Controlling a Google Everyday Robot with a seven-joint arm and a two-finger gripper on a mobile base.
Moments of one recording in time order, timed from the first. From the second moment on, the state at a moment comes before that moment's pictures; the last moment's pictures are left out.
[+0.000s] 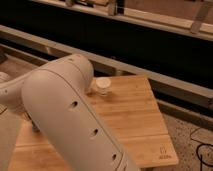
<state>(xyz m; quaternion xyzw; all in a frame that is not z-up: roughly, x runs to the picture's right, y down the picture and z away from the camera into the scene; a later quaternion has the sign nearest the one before) -0.391 0.129 0.762 -0.24 0.11 0.29 0.92</state>
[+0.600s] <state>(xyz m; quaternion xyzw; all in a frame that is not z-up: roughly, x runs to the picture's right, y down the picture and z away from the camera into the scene) -0.395 0.114 0.748 -0.24 0.09 0.30 0.92</state>
